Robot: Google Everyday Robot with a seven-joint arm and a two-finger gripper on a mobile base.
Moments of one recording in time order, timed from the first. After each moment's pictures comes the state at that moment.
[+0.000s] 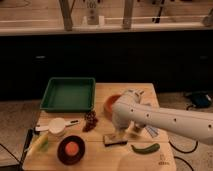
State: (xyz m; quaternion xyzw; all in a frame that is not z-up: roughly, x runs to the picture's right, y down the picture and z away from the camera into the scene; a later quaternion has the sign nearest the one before) arm 0.065 0.215 0.746 -0.32 -0.07 -0.04 0.94
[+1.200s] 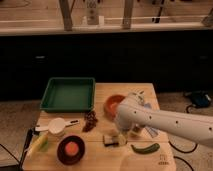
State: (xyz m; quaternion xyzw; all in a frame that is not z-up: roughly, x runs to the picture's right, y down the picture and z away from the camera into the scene) arm 0.079 0.240 0.765 -0.33 -0.08 -0.03 0.94
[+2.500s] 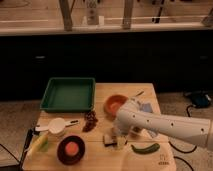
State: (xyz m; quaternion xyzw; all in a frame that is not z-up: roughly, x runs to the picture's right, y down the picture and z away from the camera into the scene) arm 0.072 0.268 0.794 -0.34 -0.09 -0.02 0.93
